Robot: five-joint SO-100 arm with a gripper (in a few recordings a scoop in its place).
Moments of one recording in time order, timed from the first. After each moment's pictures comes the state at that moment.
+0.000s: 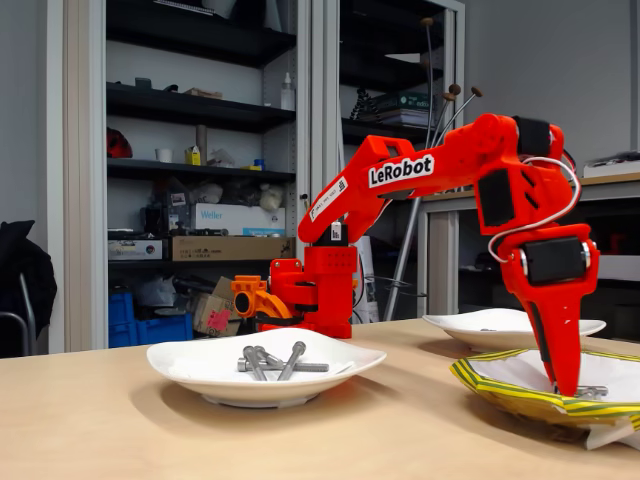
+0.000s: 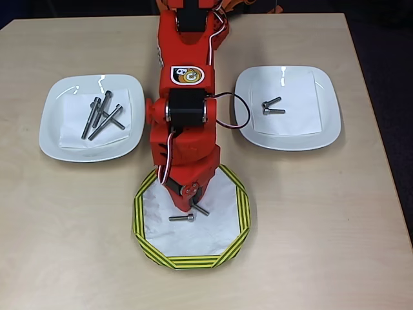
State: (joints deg) arm -2.4 35.3 28.0 88.2 38.4
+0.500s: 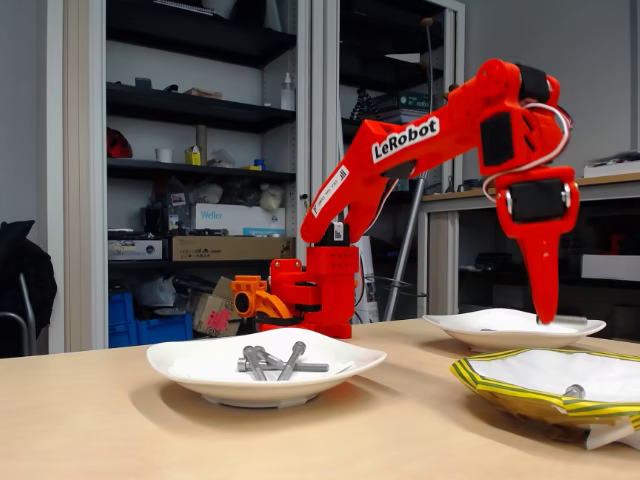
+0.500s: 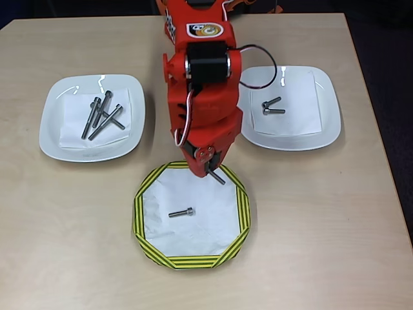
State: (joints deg) arm -7.6 53.3 38.9 98.3 53.3
